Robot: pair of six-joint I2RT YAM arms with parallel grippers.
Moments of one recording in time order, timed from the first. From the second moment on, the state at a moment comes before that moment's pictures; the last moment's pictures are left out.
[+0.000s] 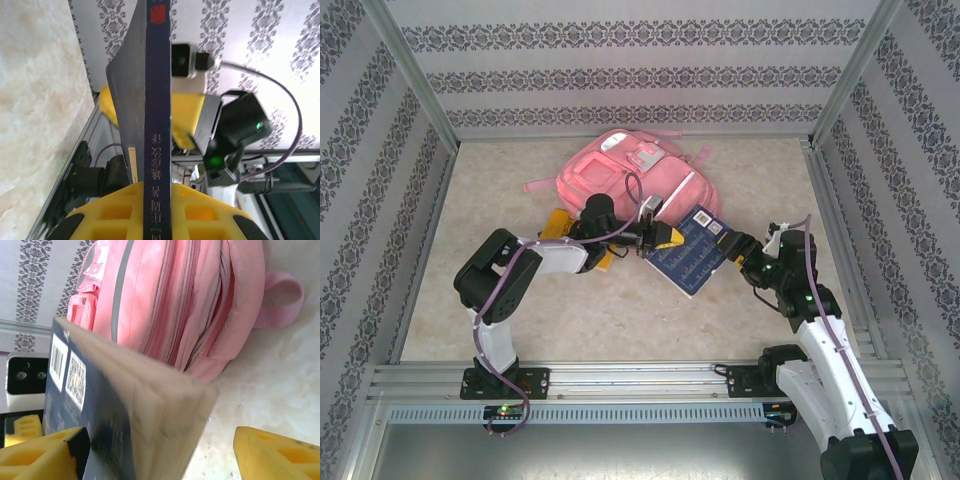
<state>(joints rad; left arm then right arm) -0.60 1.85 0.97 0.88 1.16 -1.47 0.08 0.72 0.55 -0.41 -0.47 0.88</state>
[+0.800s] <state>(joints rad) -1.00 1.23 0.77 0.00 -0.18 0.39 0.20 0.73 0.72 -0.36 -0.58 1.23</state>
